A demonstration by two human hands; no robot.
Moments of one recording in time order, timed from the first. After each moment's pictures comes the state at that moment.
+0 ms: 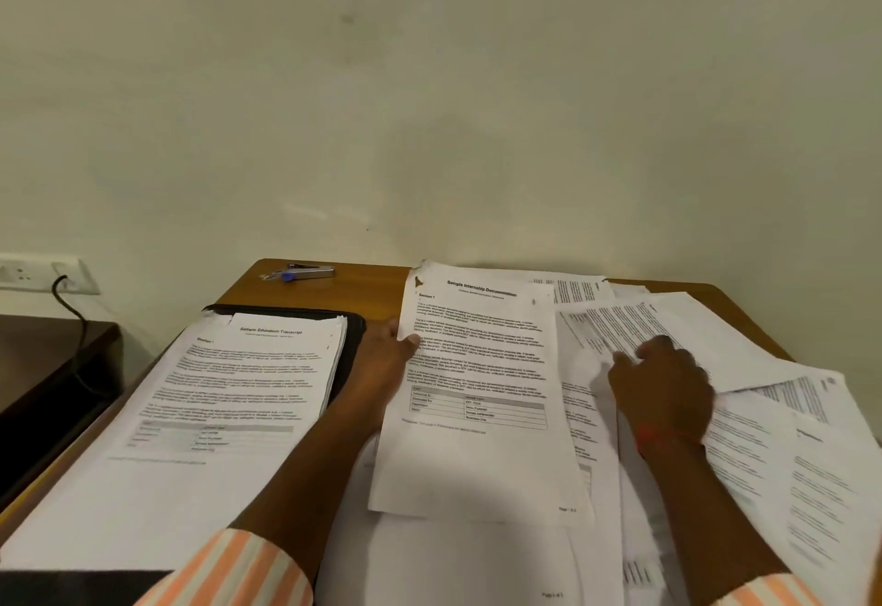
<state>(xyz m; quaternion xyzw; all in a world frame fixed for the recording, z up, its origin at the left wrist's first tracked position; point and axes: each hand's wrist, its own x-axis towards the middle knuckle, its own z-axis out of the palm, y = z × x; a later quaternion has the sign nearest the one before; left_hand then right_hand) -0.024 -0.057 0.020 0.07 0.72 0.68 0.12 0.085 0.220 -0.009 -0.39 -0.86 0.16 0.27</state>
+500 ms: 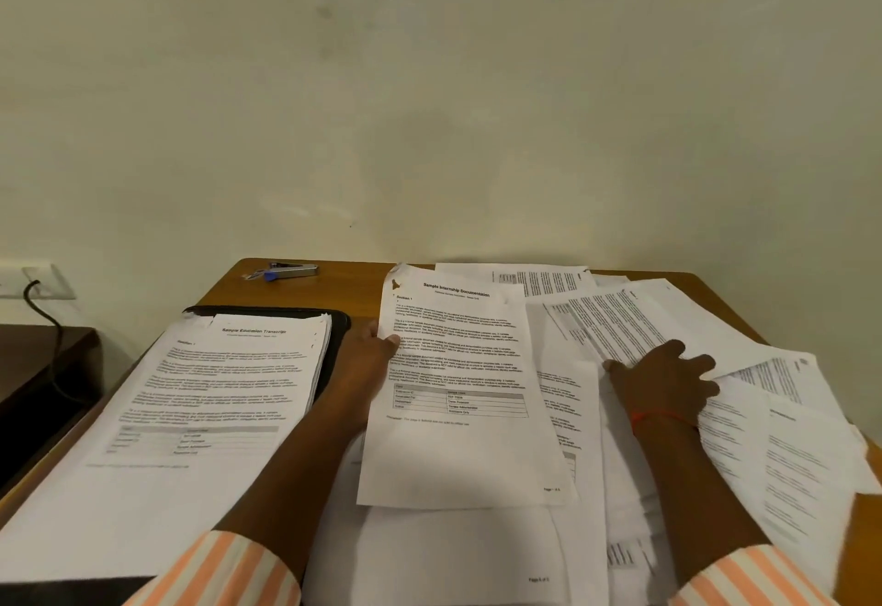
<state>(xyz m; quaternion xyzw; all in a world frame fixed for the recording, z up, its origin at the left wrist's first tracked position) -0.026 -0.056 0.015 0.03 0.75 0.65 0.11 0.085 0.242 -0.017 -0.51 -0.82 0.19 0.18</state>
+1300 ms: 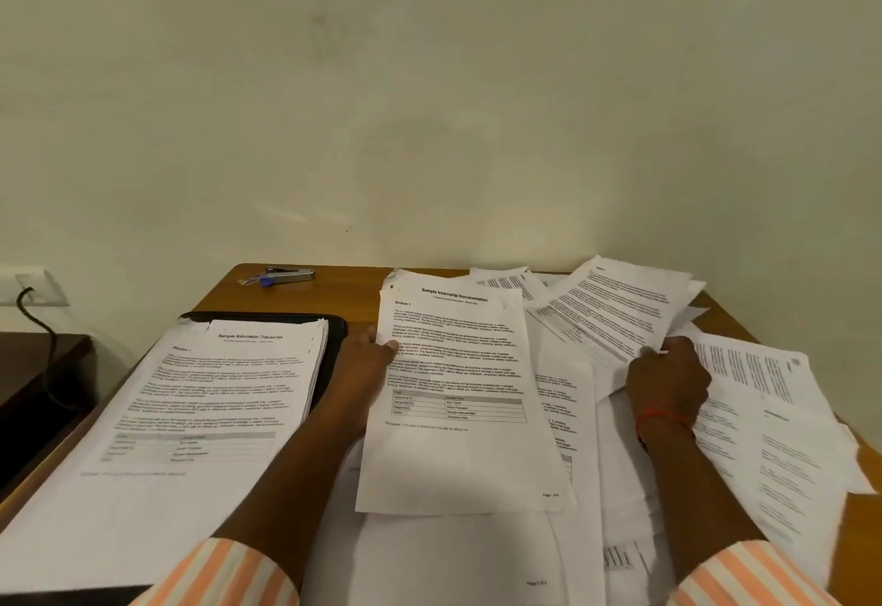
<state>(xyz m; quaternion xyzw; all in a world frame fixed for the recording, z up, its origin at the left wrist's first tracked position) -0.025 -0.056 0.013 0.03 0.74 0.66 0.13 0.090 0.245 -0.016 -0.46 -0.72 0.33 0.39</state>
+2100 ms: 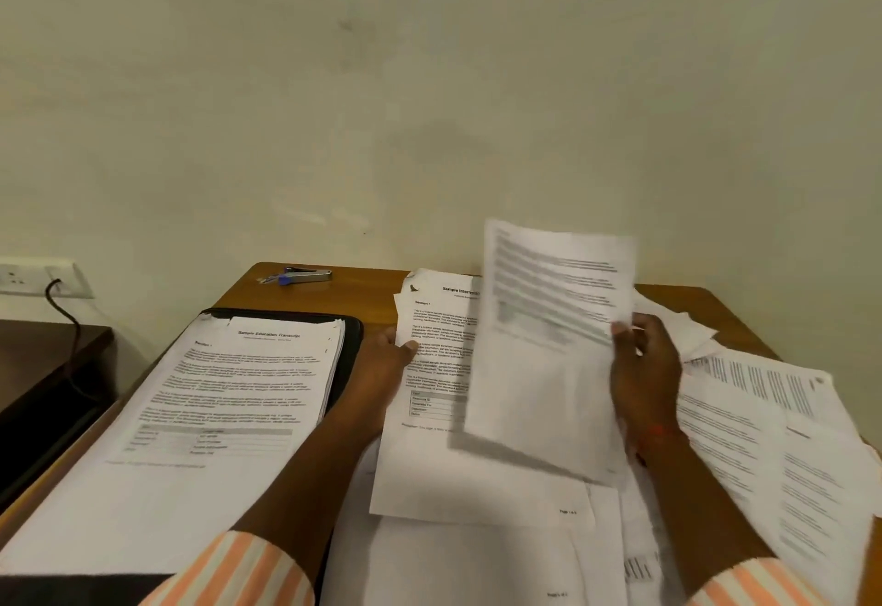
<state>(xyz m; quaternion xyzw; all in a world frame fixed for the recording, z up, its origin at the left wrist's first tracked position) -0.026 -0.056 0.014 0.05 0.74 0.66 0.13 0.069 0.220 -0.010 -0.23 -0.72 0.48 0.45</state>
